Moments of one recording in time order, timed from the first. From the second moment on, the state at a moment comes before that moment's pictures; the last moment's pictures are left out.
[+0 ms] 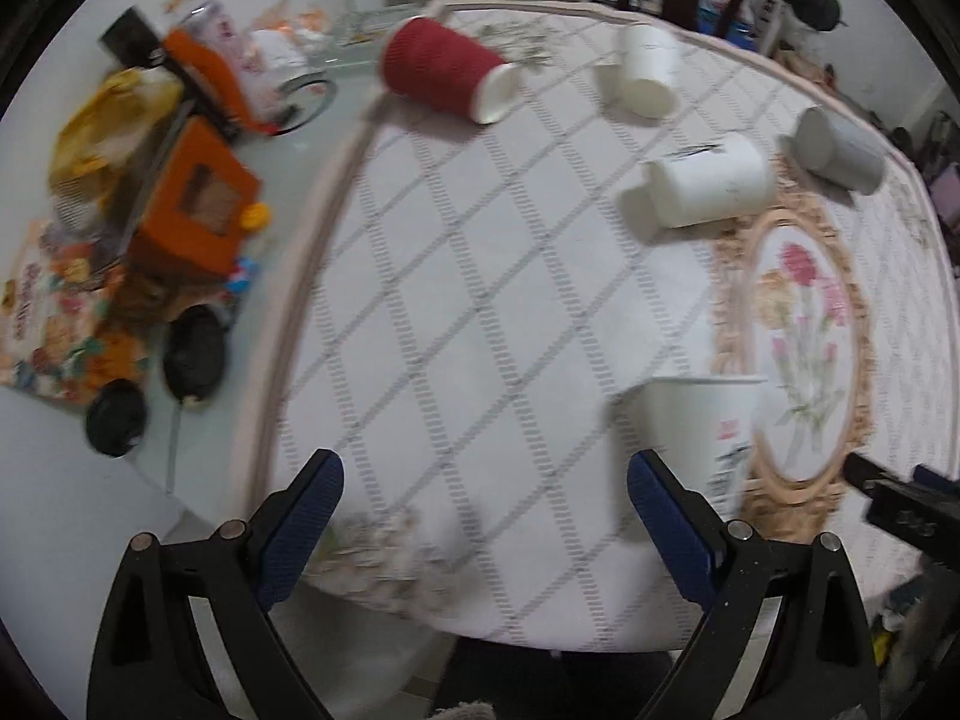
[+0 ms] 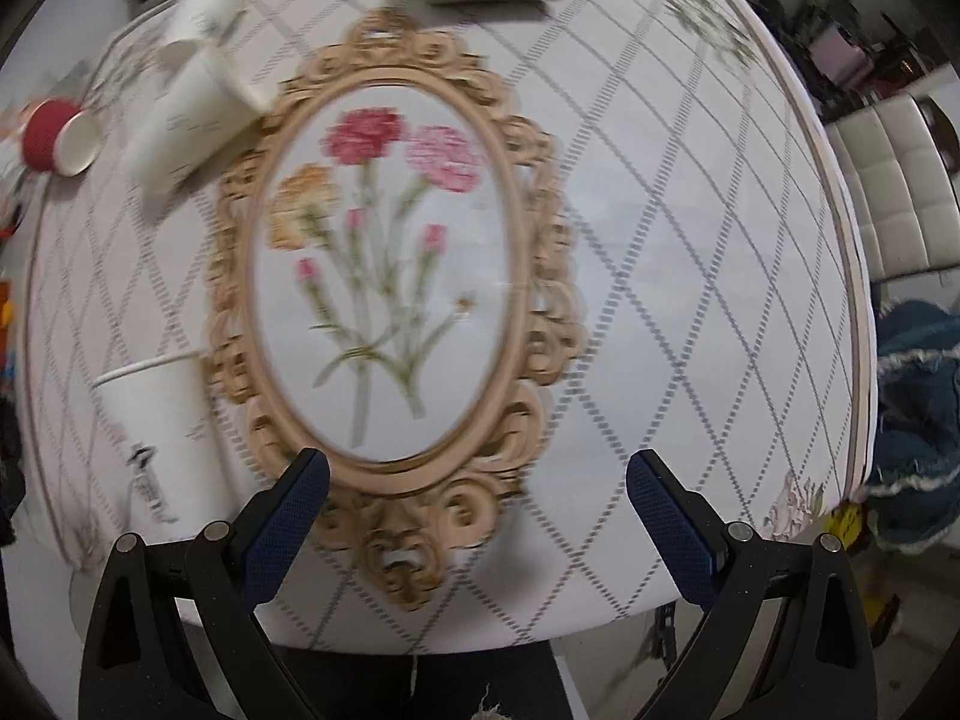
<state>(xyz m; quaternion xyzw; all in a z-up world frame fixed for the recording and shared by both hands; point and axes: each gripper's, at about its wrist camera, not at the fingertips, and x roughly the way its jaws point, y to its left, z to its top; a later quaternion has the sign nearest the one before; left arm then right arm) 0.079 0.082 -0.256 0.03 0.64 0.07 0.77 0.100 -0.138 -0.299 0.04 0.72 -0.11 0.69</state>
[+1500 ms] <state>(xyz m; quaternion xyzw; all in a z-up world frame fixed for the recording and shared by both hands) 0.099 0.117 -0.345 0.01 0.70 0.06 0.71 0.150 -0.096 -0.350 0.14 0.76 -0.05 0.64</state>
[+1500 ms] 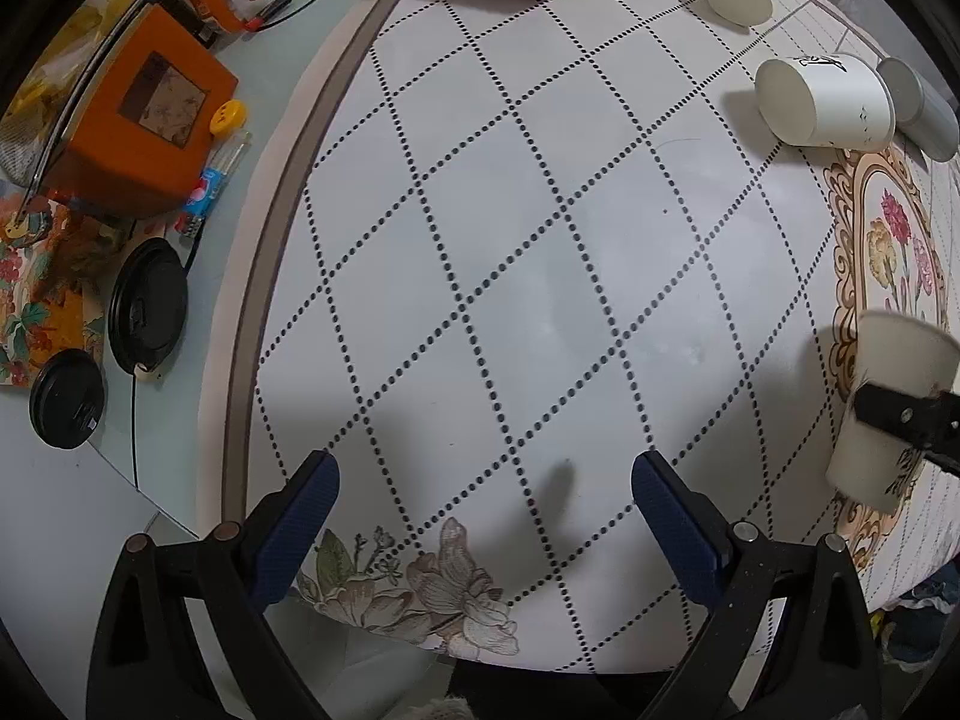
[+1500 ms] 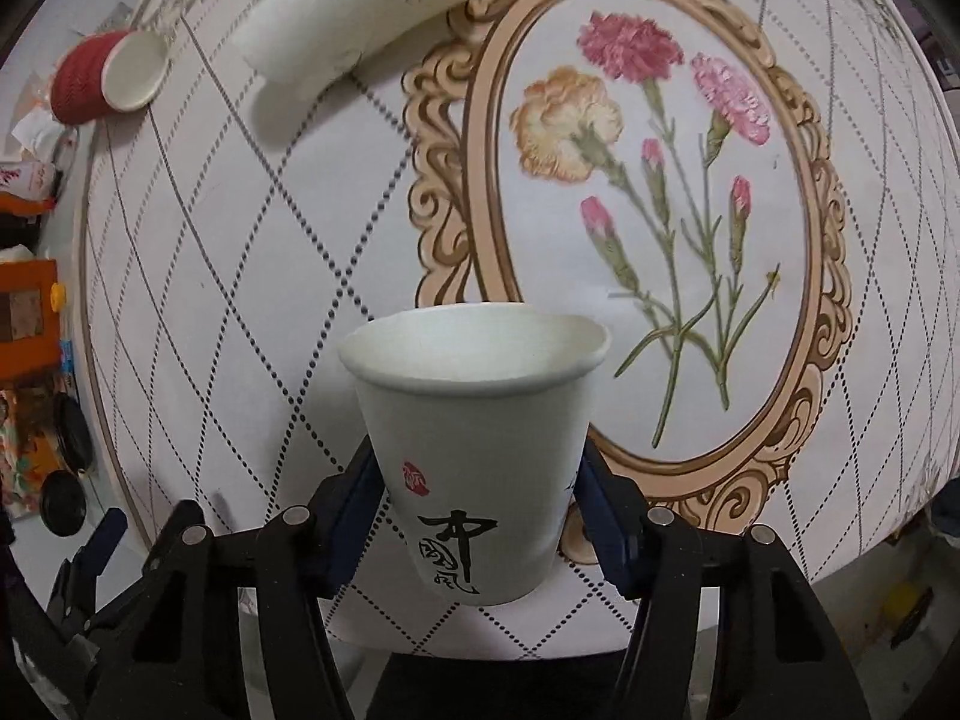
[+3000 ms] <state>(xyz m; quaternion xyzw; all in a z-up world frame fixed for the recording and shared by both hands) 0.114 0.040 -0.322 0.06 0.67 0.02 0.74 0.091 -0.126 -0.300 0.05 0.51 -0.11 0.85</state>
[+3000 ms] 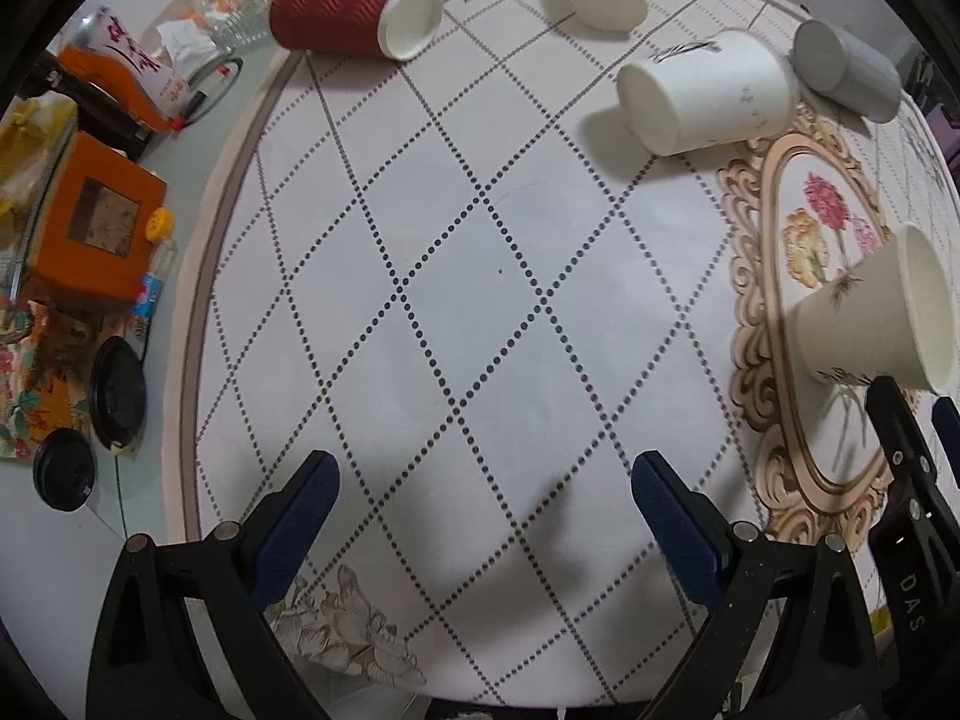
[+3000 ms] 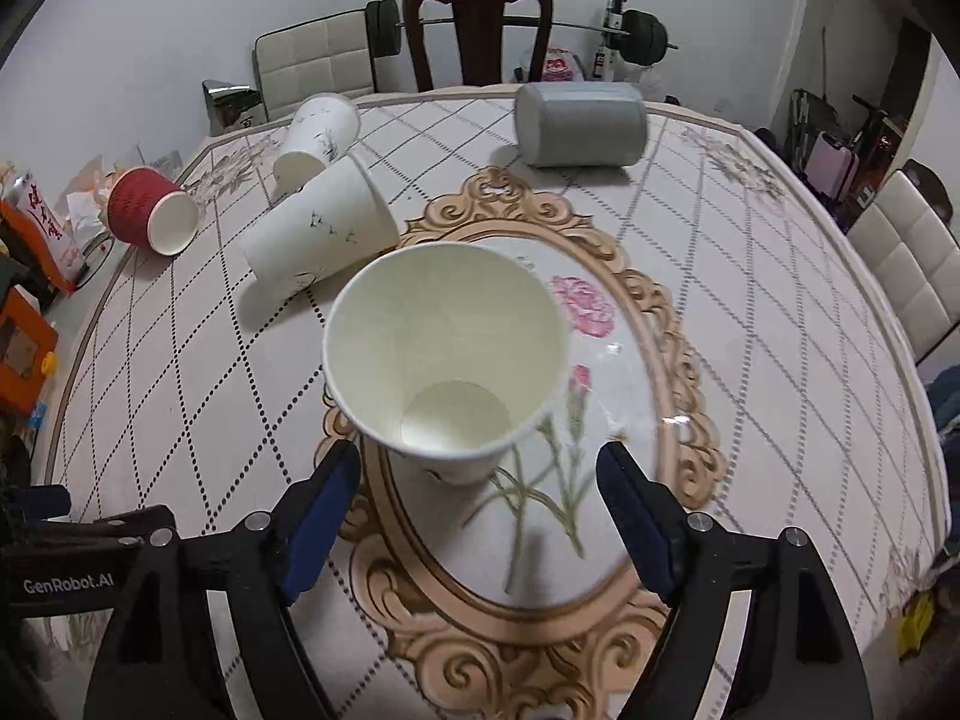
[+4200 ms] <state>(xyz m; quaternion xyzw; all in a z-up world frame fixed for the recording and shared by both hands) -0.067 0.026 -0.034 0.03 0.45 -0.01 0.89 -0.100 -0.162 0.027 0.01 0.43 -0.12 0.90</state>
